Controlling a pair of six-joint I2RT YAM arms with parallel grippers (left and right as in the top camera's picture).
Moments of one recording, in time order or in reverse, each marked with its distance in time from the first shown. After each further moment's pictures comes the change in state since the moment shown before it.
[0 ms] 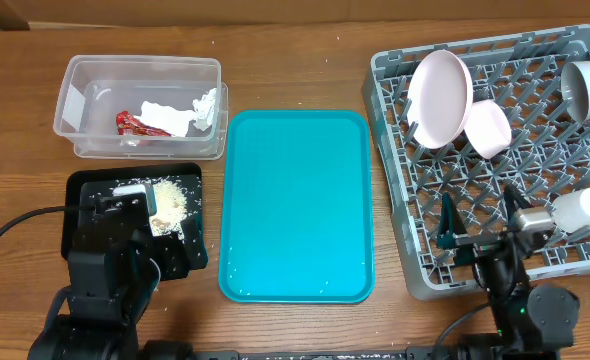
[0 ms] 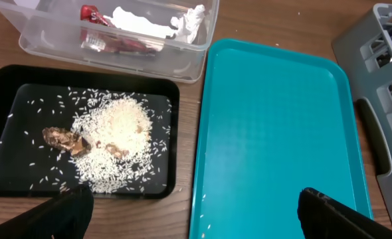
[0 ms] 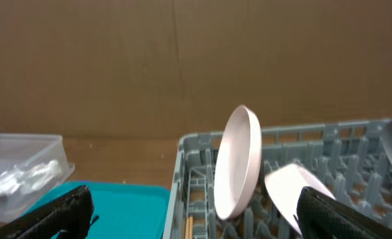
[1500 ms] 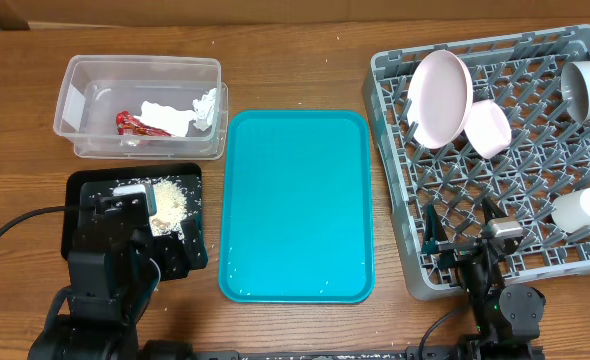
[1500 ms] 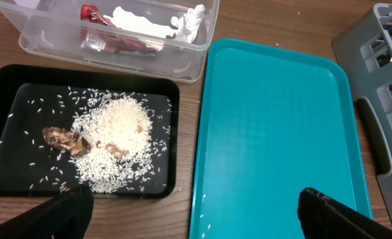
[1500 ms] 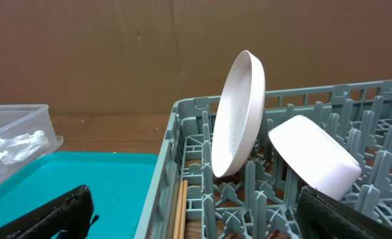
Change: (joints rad) left arm 0.000 0.000 0.000 0.000 0.000 0.000; right arm 0.000 -0.145 -0.303 0.137 0.000 0.000
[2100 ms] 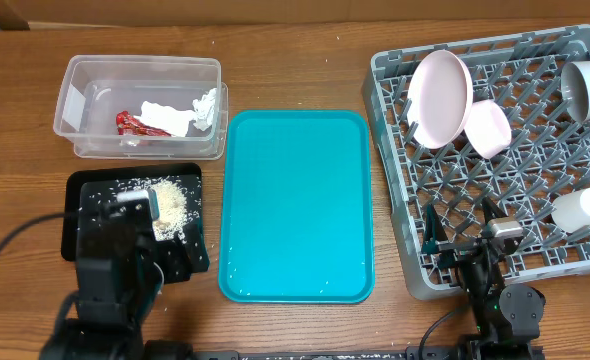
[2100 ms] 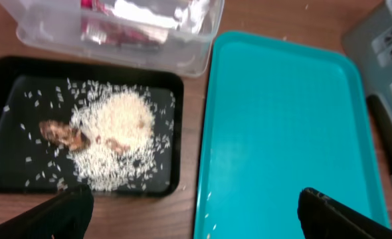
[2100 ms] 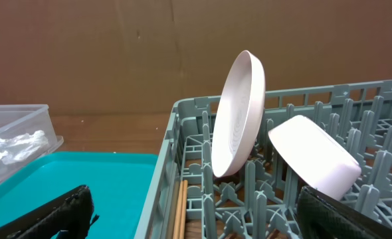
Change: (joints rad) left arm 0.000 -0.051 -0.093 0.045 -0.011 0.000; right arm 0.000 0.000 0.000 0.000 0.000 0.000
